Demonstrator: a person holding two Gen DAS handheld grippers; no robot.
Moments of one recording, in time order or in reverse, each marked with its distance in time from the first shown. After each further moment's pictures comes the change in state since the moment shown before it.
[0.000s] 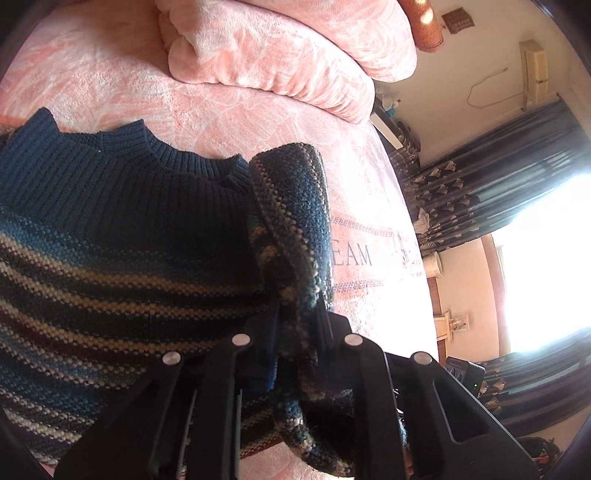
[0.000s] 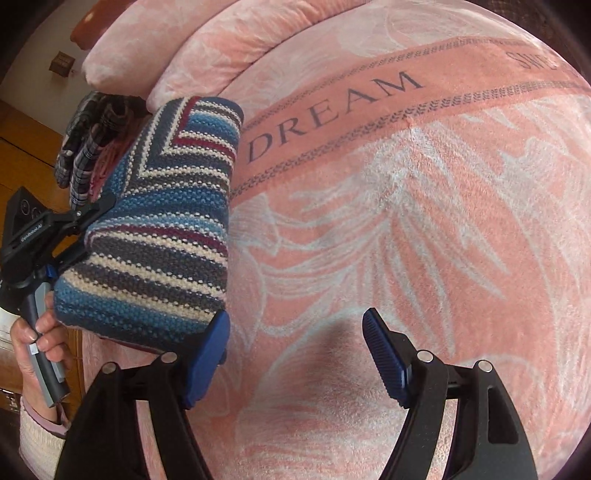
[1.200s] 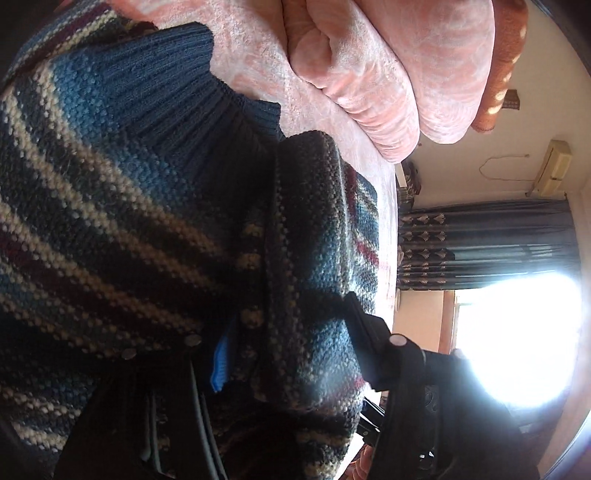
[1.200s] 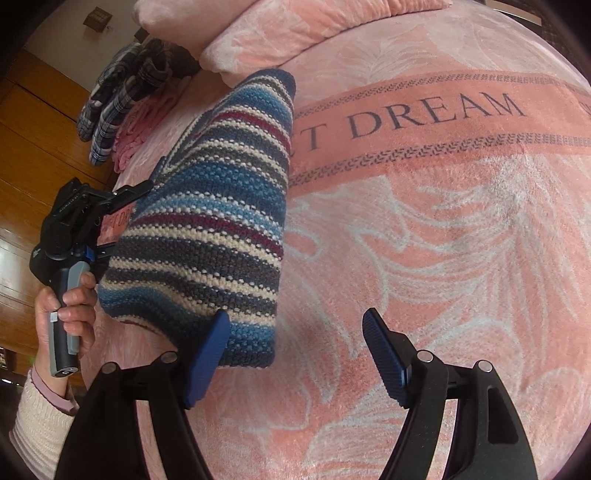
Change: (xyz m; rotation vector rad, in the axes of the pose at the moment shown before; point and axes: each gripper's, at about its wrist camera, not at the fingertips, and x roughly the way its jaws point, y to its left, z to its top) left arm -0.036 0.121 -0.008 -0.328 0.036 -0.137; right arm 0.032 0.079 -0.009 -0.145 0.066 0.032
